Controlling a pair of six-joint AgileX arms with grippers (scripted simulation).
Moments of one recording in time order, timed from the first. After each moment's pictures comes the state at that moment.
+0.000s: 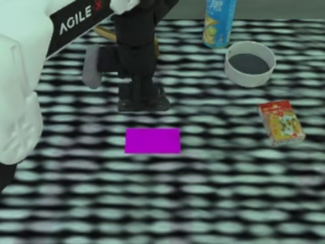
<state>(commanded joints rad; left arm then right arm) -0.55 2.32 2.16 -1.43 0.02 -2.11 0.00 0.00 0.00 0.00 0.00 0.00</state>
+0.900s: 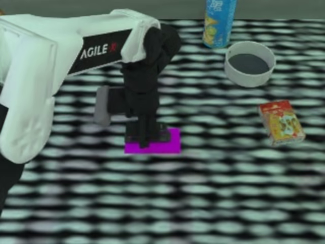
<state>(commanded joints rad) -0.56 2.37 1.85 -1.08 0.03 -2.12 0.00 0.00 0.00 0.00 0.00 0.00</state>
